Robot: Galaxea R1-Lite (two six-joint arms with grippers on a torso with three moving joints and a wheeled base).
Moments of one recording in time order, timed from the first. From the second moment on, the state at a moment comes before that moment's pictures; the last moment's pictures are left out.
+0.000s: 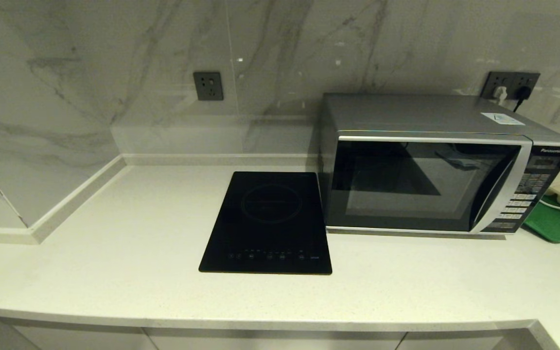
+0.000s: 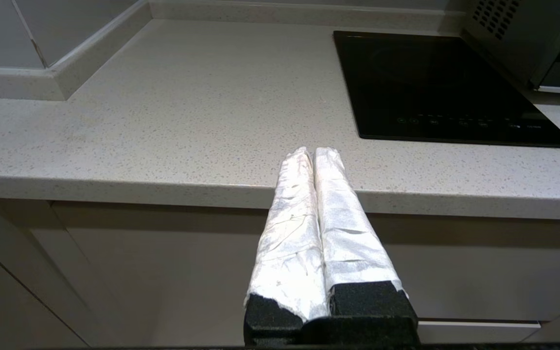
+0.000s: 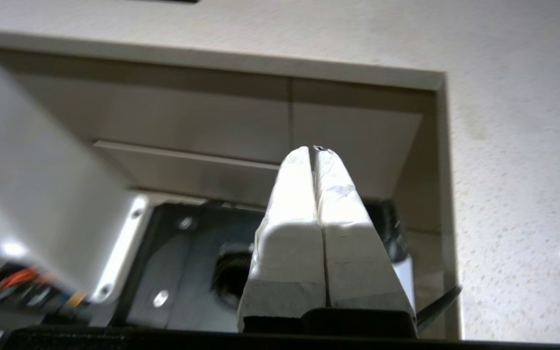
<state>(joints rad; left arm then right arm) 0.00 0.00 0.00 -0.01 0.01 -0.05 0.01 0.11 -0.97 1.21 0.12 0.04</state>
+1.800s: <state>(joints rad) 0.00 0.00 0.00 -0.01 0.01 -0.05 0.01 0.00 0.00 -0.01 -0.02 -0.01</state>
